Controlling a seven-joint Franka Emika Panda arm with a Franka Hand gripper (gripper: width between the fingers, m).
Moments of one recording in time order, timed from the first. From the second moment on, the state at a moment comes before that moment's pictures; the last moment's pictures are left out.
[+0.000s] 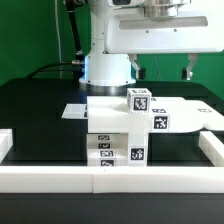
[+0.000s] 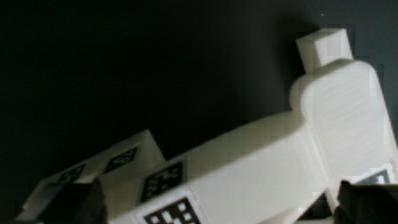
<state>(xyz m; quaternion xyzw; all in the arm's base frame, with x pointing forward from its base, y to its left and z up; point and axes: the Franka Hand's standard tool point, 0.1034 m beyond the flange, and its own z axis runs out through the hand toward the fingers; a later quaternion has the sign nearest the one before) 0.504 0.067 0.122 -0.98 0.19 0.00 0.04</state>
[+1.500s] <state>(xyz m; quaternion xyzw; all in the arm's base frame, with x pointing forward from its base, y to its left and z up) 0.444 0.099 0.091 -0.98 0.22 0.00 0.02</state>
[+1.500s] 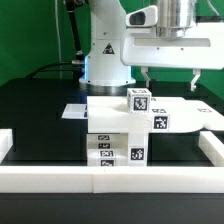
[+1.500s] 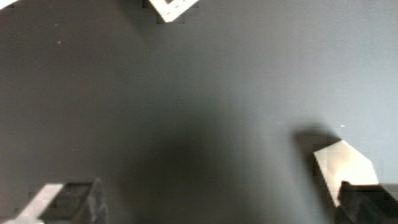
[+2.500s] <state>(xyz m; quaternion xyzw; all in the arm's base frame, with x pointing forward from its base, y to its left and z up) 0.411 0.115 0.077 -0.98 0.21 -0.02 0.01</state>
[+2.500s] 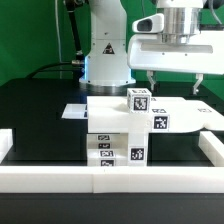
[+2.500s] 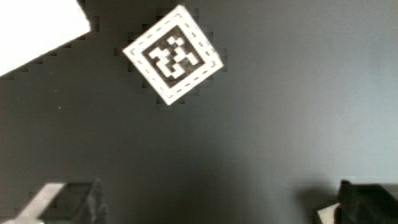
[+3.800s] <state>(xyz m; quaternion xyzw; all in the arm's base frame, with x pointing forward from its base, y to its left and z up) 0.405 0.104 0.070 -1.00 -0.03 -0.05 0.00</state>
